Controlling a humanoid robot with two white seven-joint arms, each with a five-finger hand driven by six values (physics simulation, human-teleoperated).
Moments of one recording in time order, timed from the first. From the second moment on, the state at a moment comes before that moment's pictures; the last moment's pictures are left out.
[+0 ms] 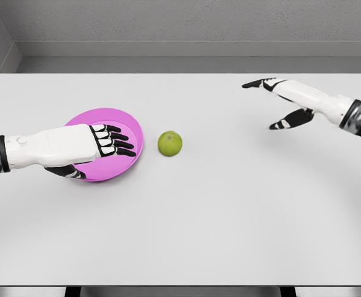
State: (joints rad) left arm -0.58 1.03 -0.76 -1.75 -0.33 -0.61 -0.30; right arm -0.58 -0.57 0.32 -1.16 0.17 -0.61 0.61
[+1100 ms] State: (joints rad) left arm -0.90 0.67 -0.93 -1.62 -0.31 -0.61 -0.48; right arm -0.52 -0.64 0.22 -1.07 0.18 -0.61 0.61
